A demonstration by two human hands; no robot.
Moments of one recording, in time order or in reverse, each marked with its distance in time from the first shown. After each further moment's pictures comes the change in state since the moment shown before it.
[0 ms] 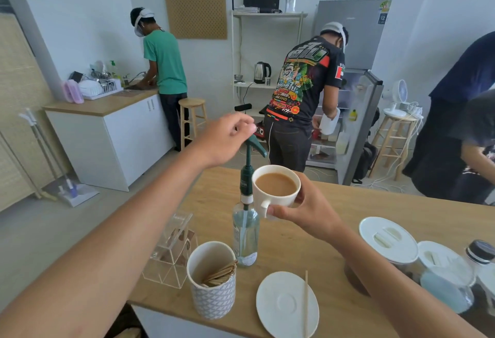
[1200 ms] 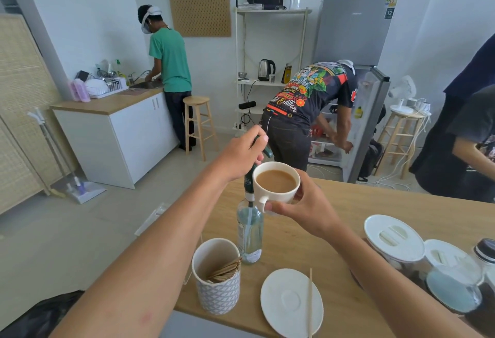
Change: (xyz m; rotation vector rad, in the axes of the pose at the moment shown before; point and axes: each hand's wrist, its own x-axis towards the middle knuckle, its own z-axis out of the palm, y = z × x) left_hand 0.007 -0.025 0.052 -0.113 -0.028 0.001; right_hand 0.004 -0.001 0.012 0.011 0.059 0.019
